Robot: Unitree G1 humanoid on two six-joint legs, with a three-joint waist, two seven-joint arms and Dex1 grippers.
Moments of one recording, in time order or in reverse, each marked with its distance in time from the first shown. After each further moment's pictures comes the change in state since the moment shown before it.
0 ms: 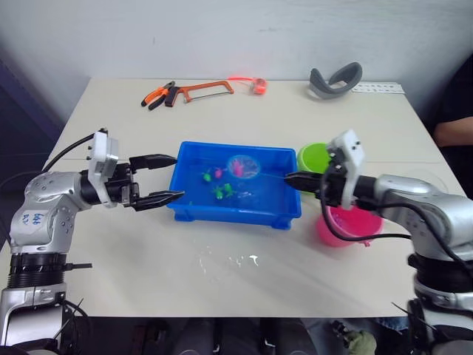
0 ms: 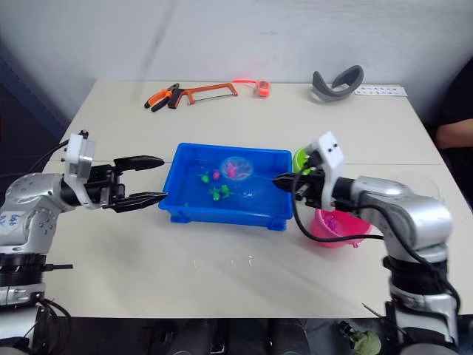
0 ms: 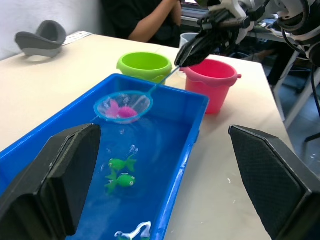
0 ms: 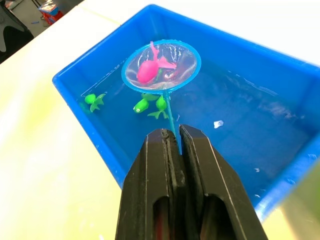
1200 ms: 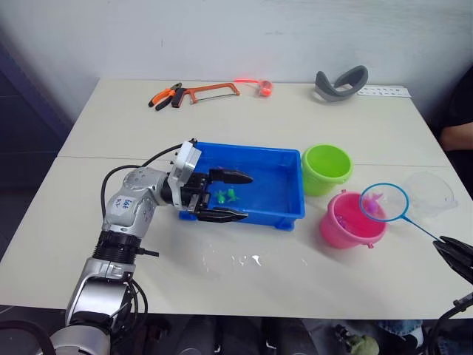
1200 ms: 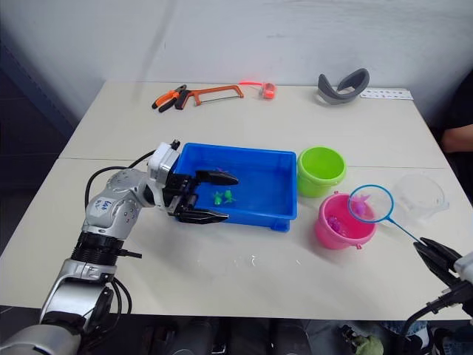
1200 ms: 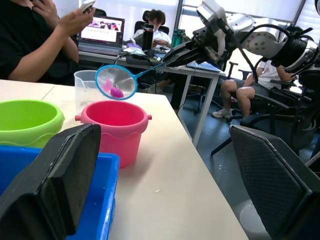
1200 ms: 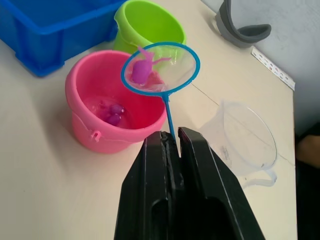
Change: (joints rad) left arm -0.188 -0.309 -0.245 0.114 0.030 -0.012 -0.128; right arm 1.135 0.079 -0.827 -0.340 -0.200 -0.789 0.220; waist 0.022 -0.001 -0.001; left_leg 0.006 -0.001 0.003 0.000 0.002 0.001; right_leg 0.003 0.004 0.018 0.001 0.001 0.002
